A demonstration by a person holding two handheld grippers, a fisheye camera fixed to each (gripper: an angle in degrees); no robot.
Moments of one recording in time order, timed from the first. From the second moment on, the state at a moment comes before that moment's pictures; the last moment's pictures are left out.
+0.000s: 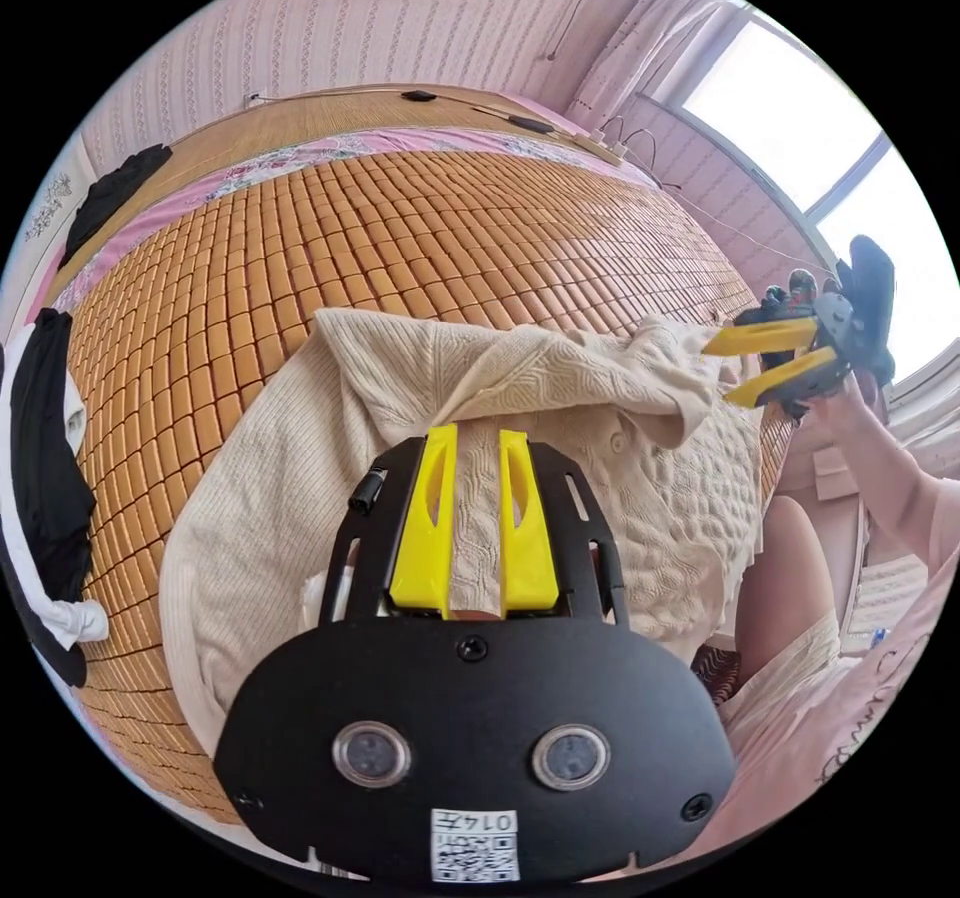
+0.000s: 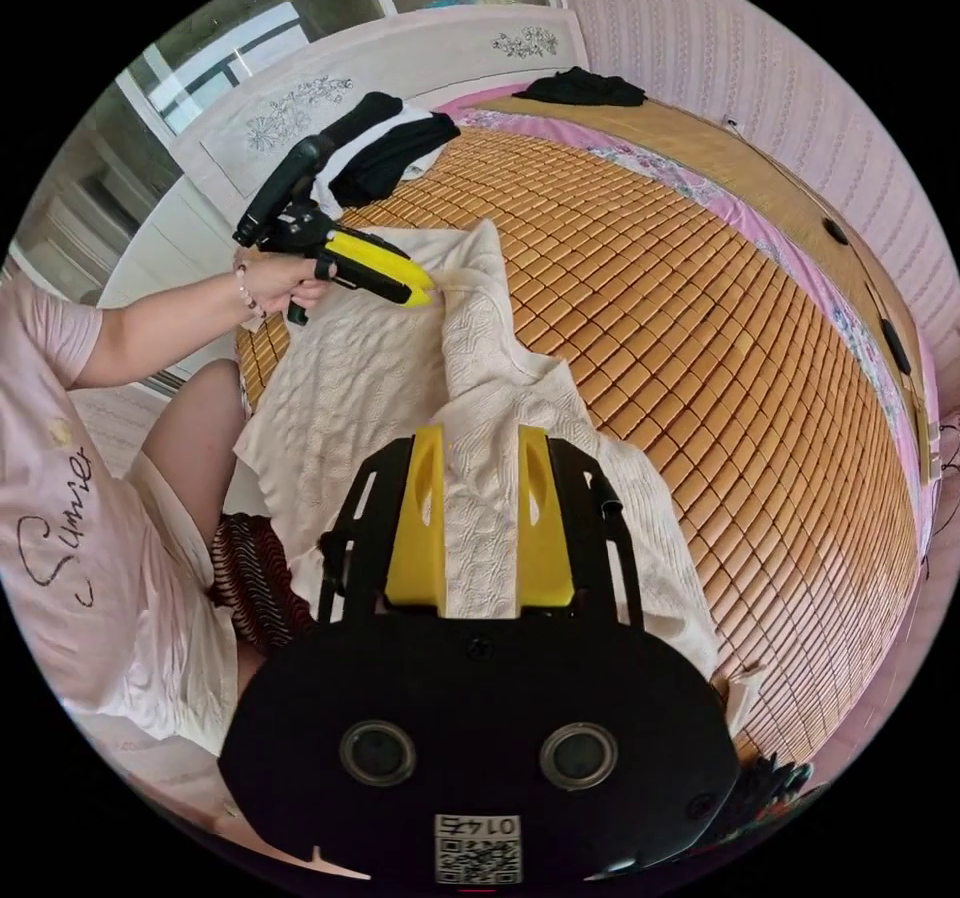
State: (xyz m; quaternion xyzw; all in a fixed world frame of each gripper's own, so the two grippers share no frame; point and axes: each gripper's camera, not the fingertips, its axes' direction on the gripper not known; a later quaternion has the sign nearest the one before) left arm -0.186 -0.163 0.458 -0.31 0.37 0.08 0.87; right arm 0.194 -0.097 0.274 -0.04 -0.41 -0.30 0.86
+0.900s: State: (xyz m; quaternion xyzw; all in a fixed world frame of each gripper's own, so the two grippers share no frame) left arm -0.170 -0.176 0.548 -0.28 0.34 0.07 0.89; right arm 0.236 -0.207 0.369 -0.05 -0.19 -0.14 0.97
